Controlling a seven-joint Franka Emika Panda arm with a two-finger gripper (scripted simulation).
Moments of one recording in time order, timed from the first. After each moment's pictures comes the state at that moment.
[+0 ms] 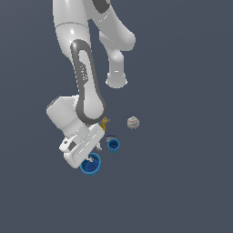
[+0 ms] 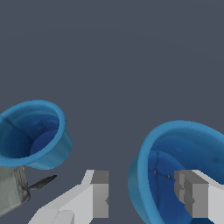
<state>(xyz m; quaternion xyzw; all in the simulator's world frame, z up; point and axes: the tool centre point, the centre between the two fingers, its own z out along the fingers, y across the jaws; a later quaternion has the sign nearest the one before) 0.101 -0.097 0.074 -0.82 -0.48 -0.28 0.11</state>
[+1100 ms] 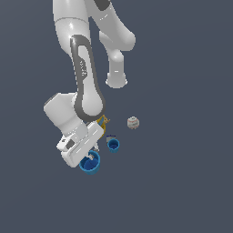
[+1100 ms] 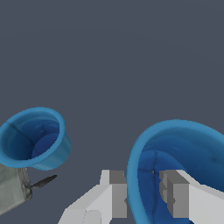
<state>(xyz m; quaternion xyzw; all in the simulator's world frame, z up) 0.104 -0.100 0.089 -0.82 -0.48 -0.28 0.11</state>
